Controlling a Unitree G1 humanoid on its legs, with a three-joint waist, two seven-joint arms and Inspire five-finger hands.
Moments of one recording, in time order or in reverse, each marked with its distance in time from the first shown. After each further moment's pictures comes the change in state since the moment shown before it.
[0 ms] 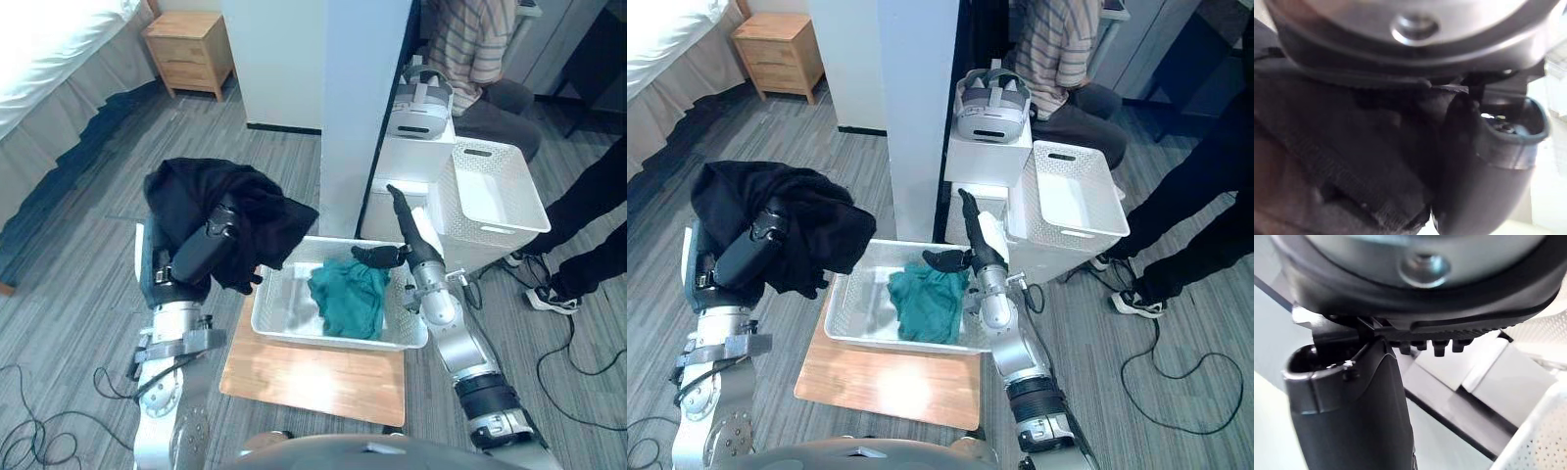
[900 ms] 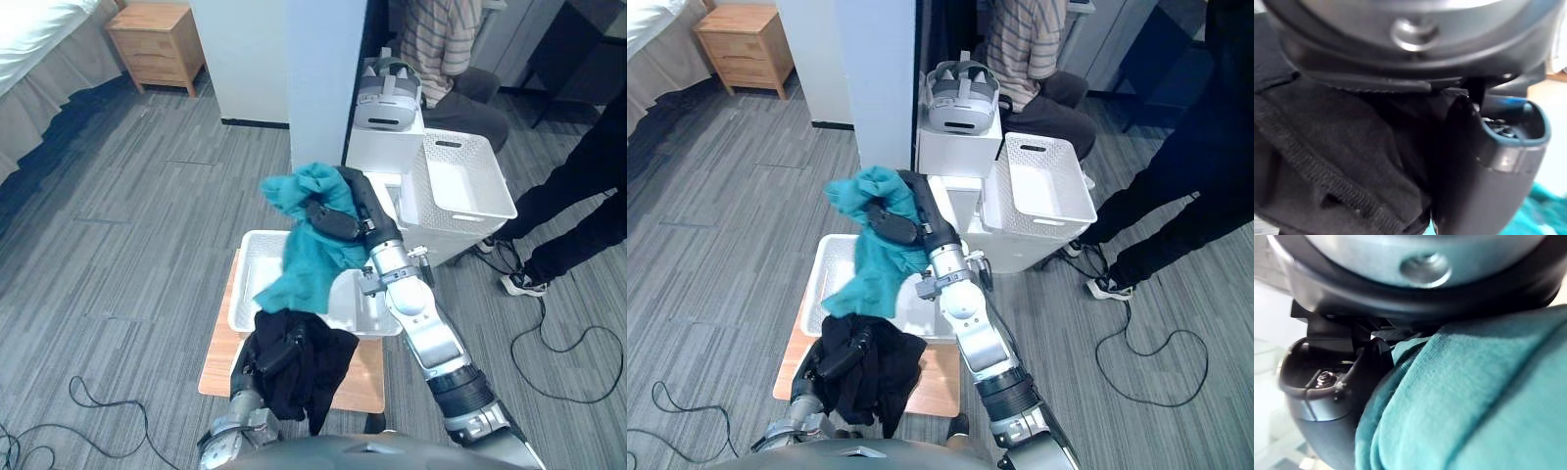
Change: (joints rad) left arm 0.252 -0.033 -0.242 0.381 -0.108 0.147 -0.173; right arm -0.079 0.085 0.151 -0.047 0.191 -0.042 -0.006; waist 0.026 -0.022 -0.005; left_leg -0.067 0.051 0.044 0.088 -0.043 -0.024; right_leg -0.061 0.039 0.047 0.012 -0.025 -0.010
